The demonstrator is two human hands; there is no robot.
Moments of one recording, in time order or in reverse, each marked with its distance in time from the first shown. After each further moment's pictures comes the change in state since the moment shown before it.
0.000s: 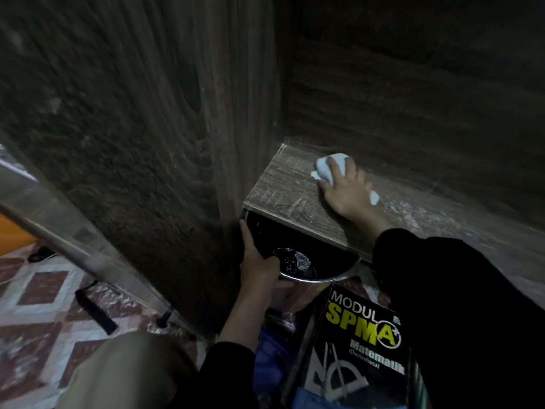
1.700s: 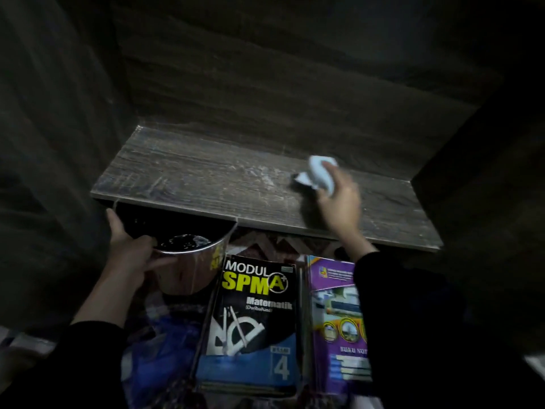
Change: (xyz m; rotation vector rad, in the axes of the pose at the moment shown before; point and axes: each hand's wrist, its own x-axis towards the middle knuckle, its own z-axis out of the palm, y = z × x) left_hand 0.006 -0.012 0.025 0.022 -0.007 0.071; right_hand -0.156 0.173 -0.065 0.331 0.587 0.257
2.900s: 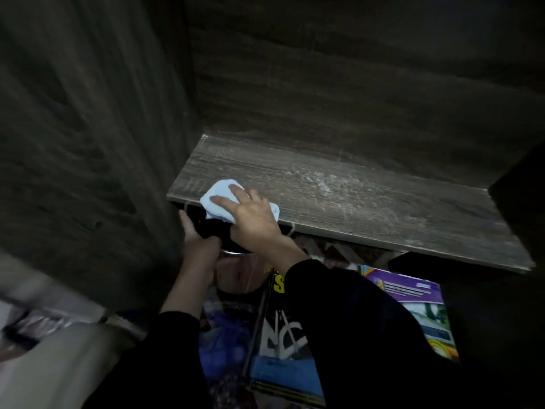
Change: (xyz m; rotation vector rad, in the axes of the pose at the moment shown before) left_hand 0.000 -0.001 -0.009 0.059 0.010 0.076; right_hand -0.064 -0.164 0.126 -0.183 -0.696 -0.547
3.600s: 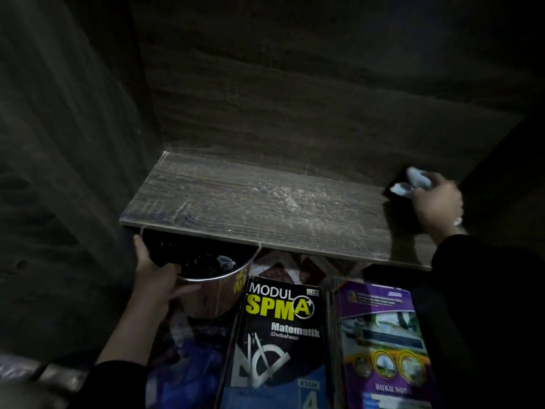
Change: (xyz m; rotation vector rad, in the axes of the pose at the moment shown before) left_hand -0.009 0.012 0.011 -0.114 -0.036 -0.074; right_hand -0.127 0.290 -0.135 0.132 0.718 1.068
